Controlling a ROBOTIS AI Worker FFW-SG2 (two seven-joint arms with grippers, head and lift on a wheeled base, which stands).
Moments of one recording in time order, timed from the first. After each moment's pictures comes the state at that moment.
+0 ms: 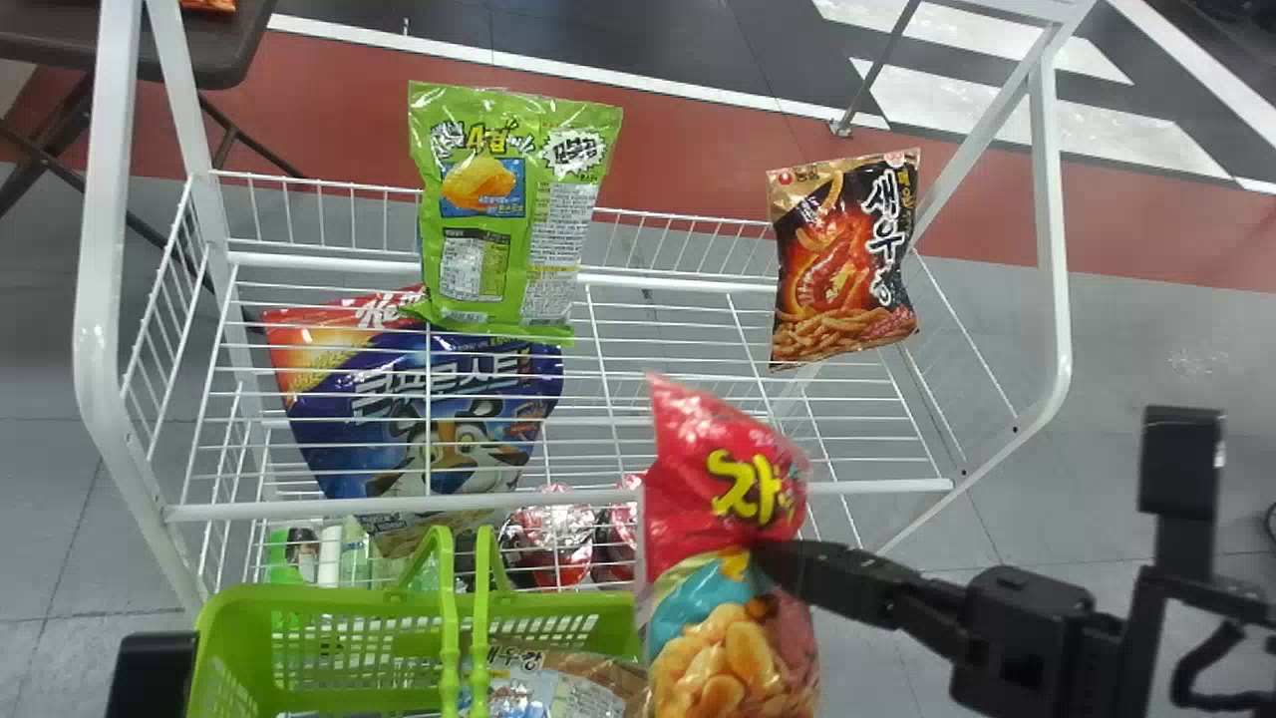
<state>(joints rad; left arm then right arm) 0.61 0.00 -0.09 -2.33 0.26 1.32 -1.06 0.57 -0.16 -0.78 -2.73 -0.96 1.56 0.42</state>
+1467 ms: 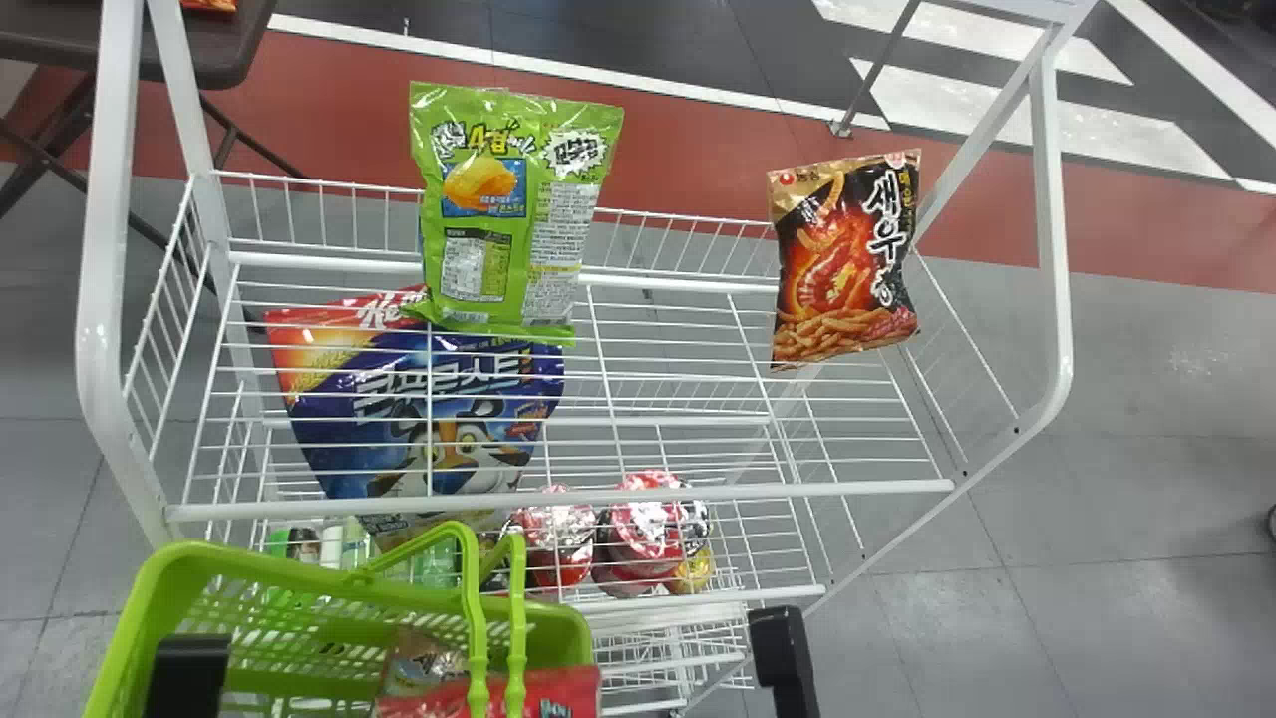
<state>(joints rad) 0.62 0.00 -0.14 -2.36 0.24 1.33 -1.05 0.64 -0.24 -0.14 -2.17 -0.63 1.18 0.53</state>
